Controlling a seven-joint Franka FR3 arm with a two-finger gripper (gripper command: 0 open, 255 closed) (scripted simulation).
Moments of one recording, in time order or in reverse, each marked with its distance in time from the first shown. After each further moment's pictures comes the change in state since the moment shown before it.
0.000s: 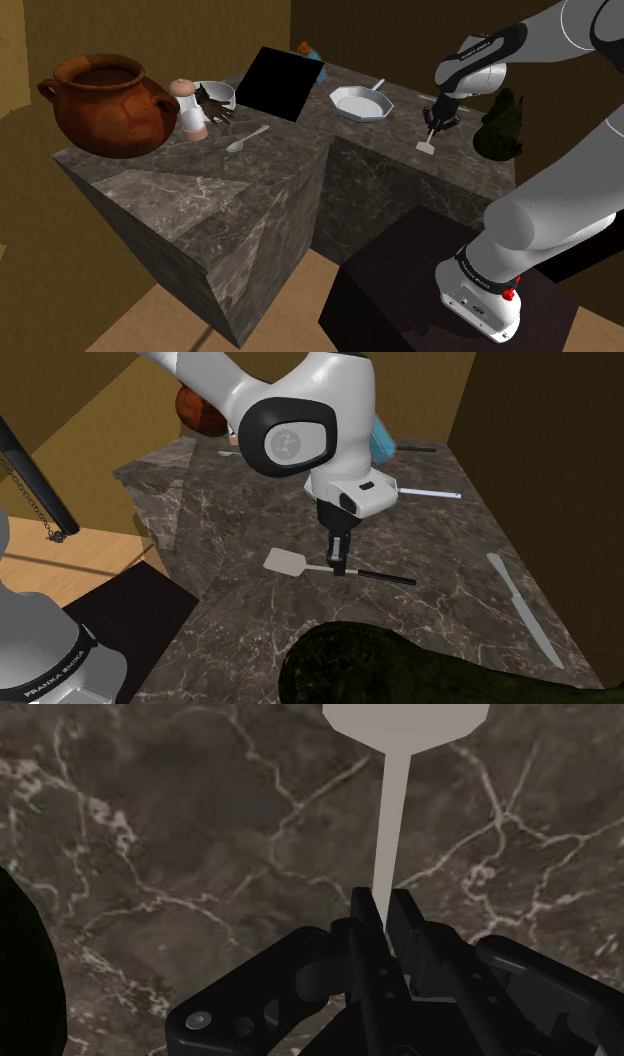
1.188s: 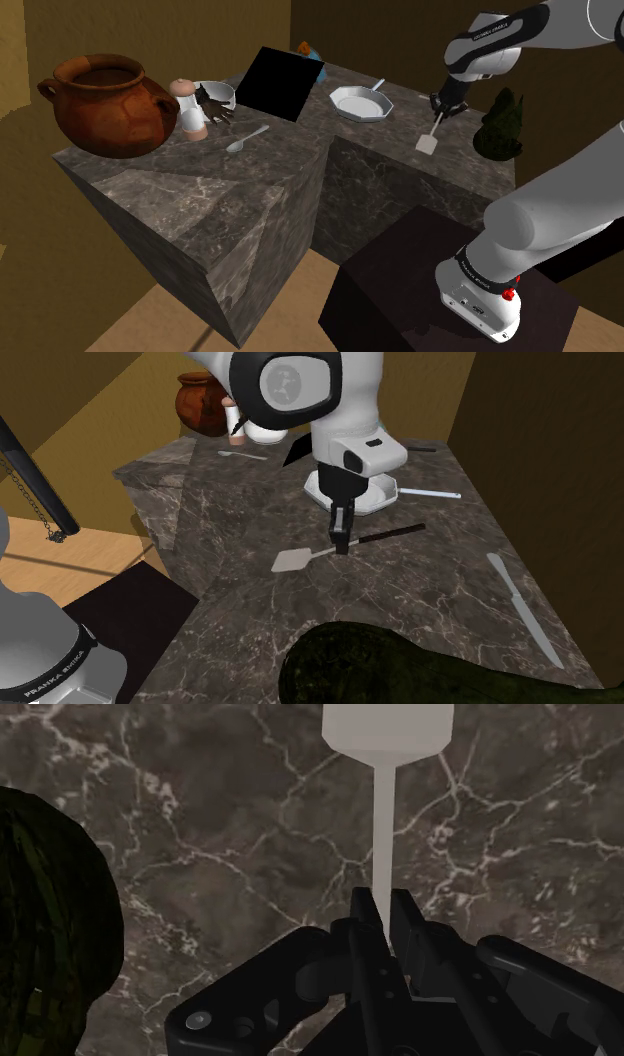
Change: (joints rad) arm 0.000 -0.085 0.005 0.066 -0.025 -0.149 0.015
